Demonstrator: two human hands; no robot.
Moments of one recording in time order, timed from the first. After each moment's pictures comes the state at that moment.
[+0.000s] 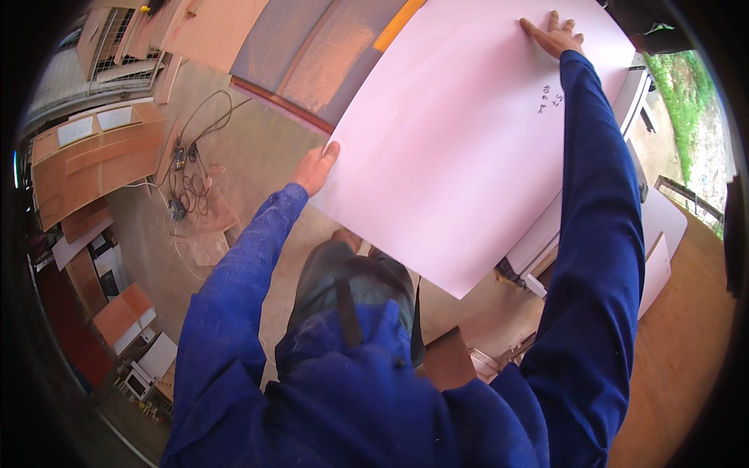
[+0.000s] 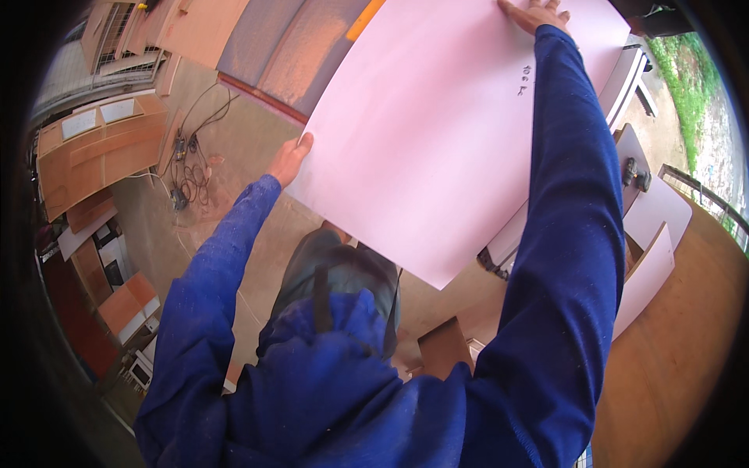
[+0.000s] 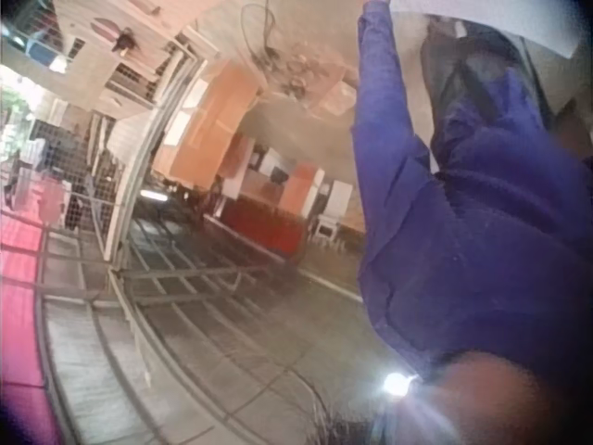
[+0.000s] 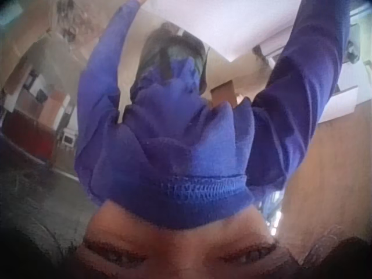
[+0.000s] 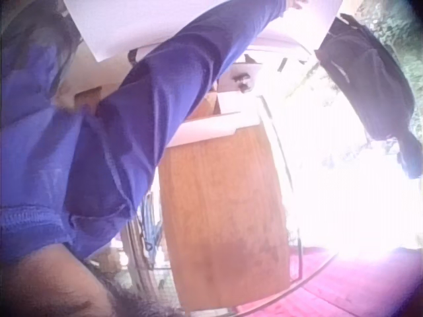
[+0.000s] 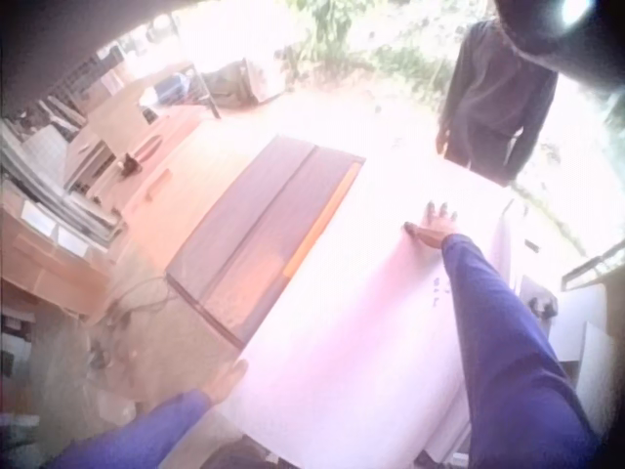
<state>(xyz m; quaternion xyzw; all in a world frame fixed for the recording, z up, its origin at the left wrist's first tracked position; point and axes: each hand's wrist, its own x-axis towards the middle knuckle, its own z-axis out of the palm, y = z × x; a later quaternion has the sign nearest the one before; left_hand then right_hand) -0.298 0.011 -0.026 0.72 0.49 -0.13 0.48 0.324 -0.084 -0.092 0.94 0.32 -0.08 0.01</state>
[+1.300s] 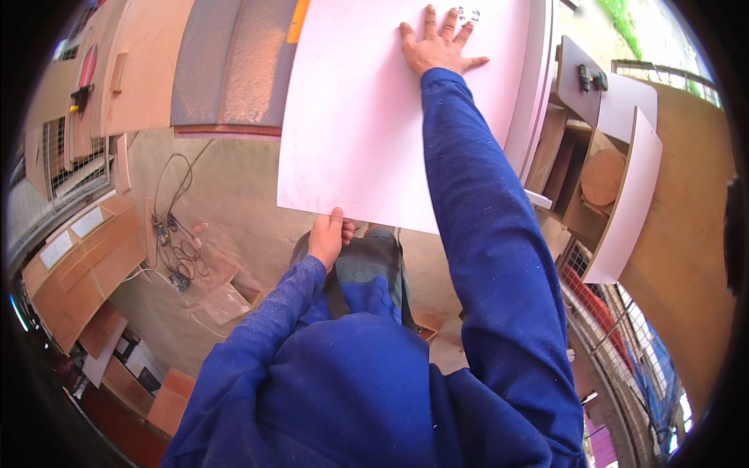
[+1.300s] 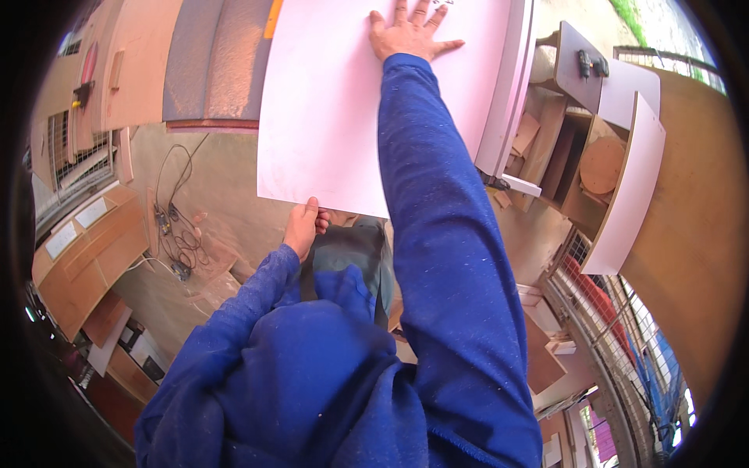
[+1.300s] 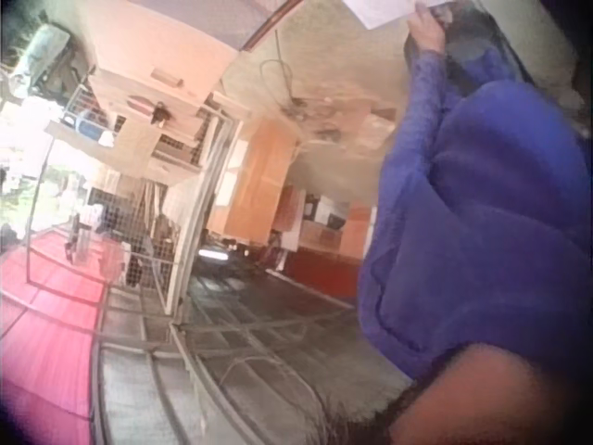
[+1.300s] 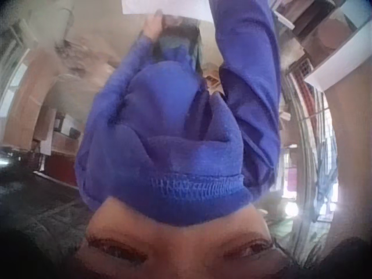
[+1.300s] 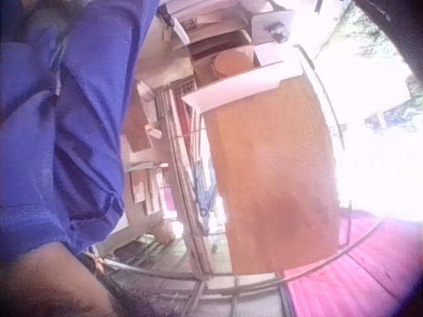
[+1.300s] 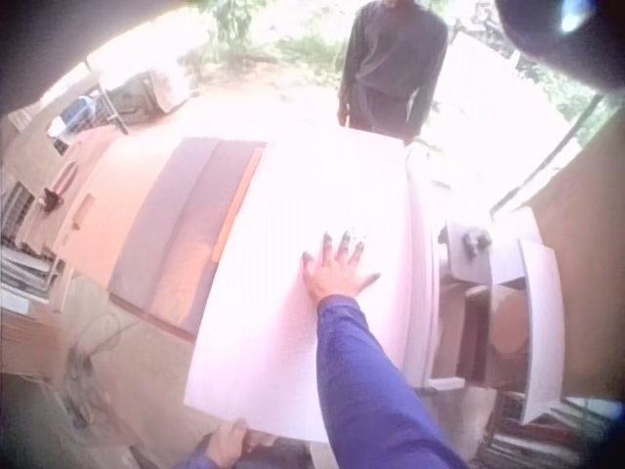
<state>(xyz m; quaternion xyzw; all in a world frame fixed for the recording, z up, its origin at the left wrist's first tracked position) -0.362 -0.121 -0.009 0.50 0.52 -0.16 0.68 0.029 -0.140 -0.004 0.98 0.13 -0.12 -0.07</state>
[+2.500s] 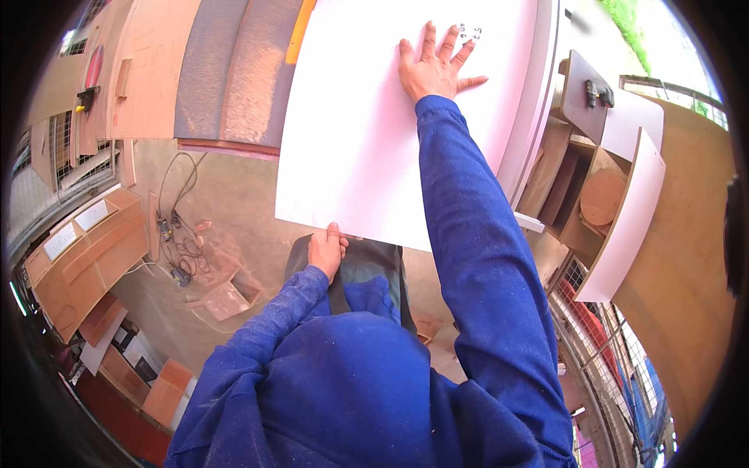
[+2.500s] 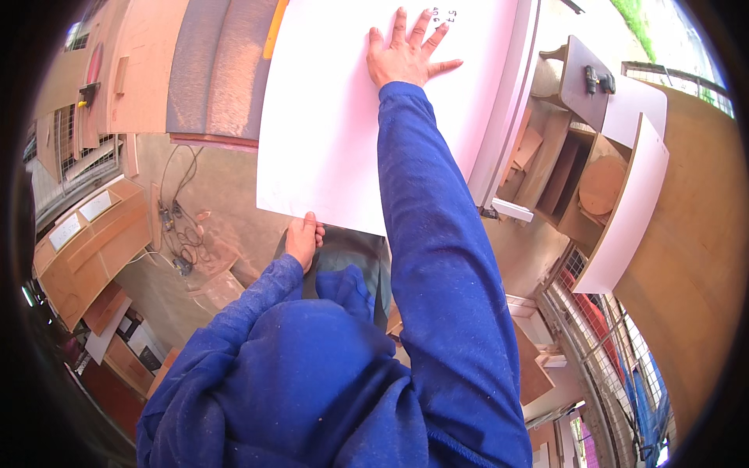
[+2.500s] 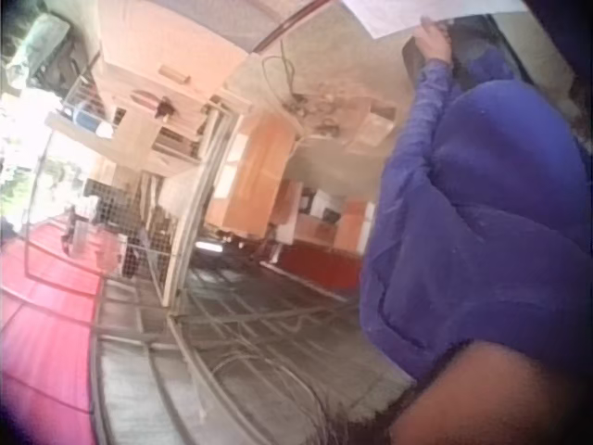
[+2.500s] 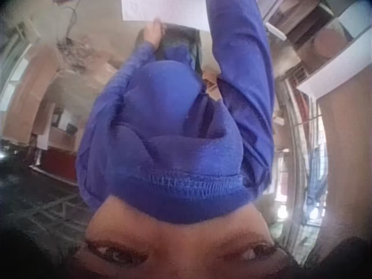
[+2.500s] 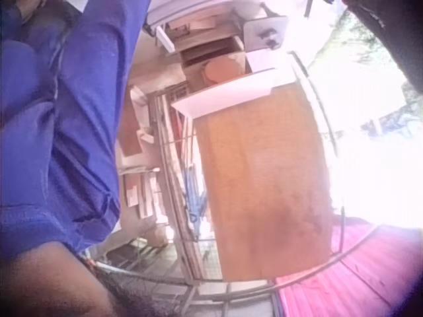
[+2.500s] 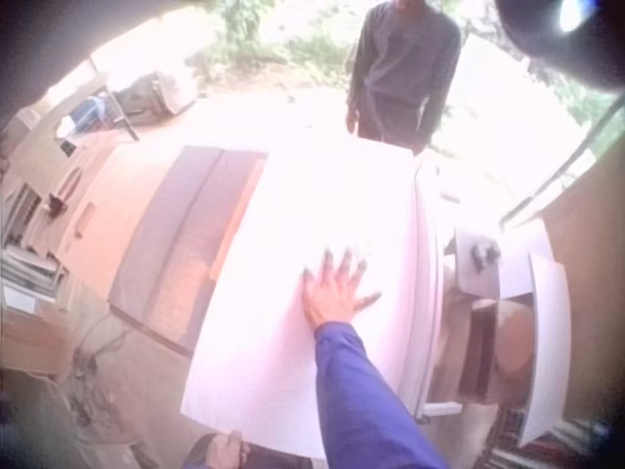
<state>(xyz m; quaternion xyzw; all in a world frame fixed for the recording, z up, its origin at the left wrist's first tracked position) -0.343 -0.135 -0.009 0.52 0.60 -0.15 0.58 0.041 -0.139 -0.035 0.98 0.13 -0.09 -0.16</state>
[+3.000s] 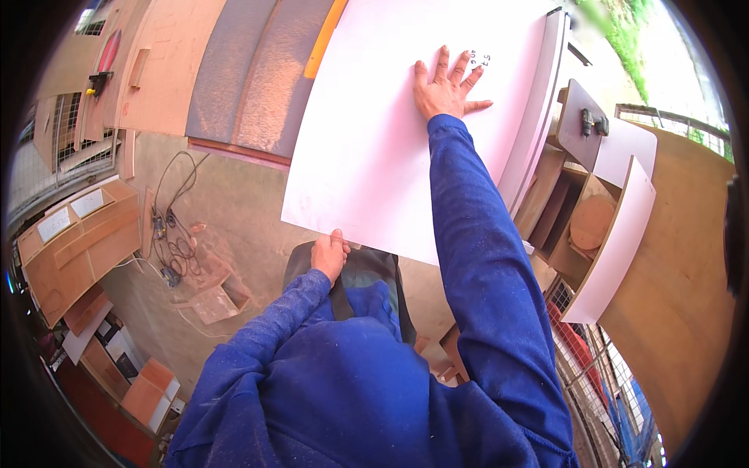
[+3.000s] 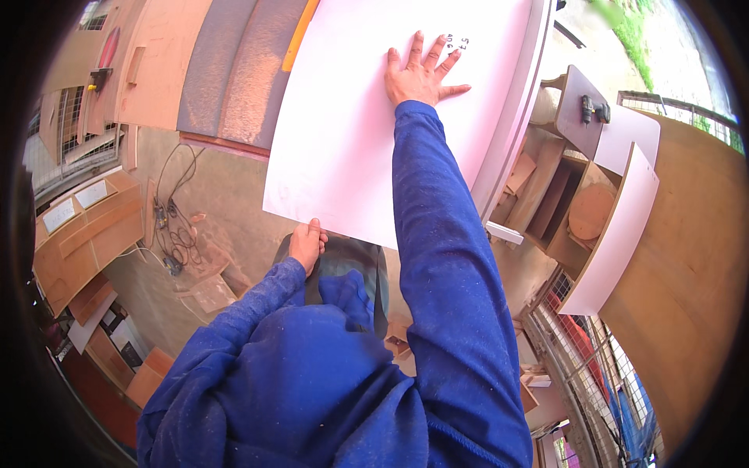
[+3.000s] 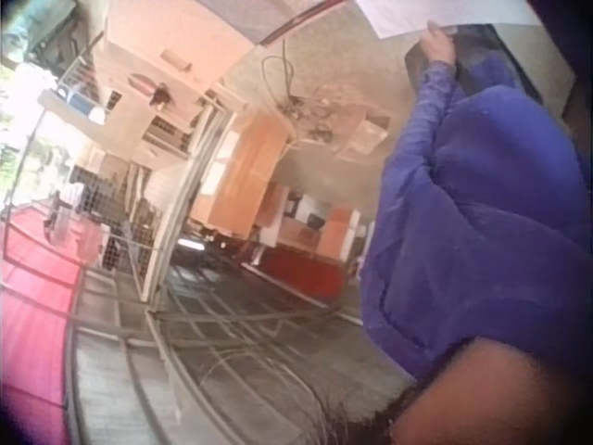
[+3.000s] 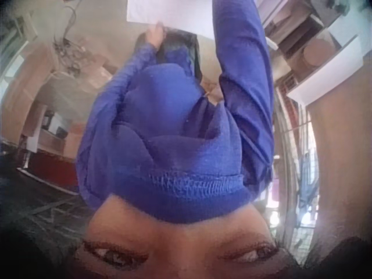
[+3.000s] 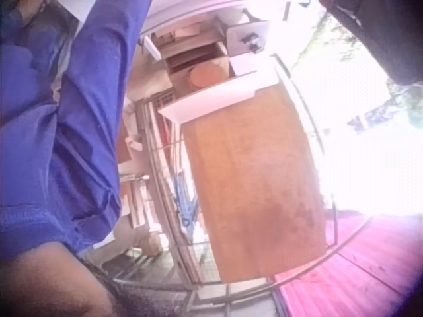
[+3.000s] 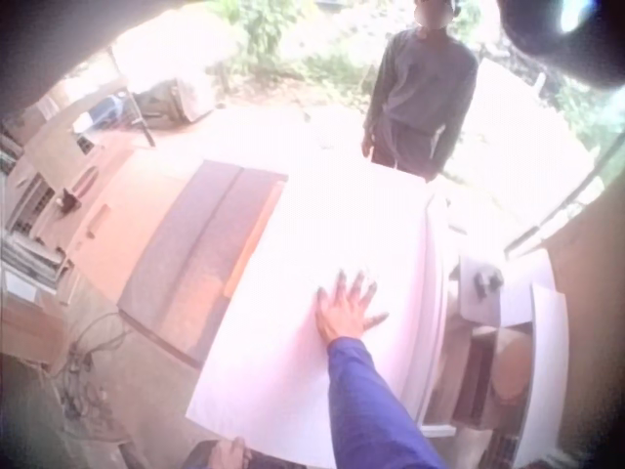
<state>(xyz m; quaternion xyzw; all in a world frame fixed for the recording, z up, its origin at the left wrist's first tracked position) -0.330 -0.134 -0.009 0.53 0.60 -0.13 0.59 0.053 -0.133 -0.020 0.97 0.12 -0.14 -0.13</state>
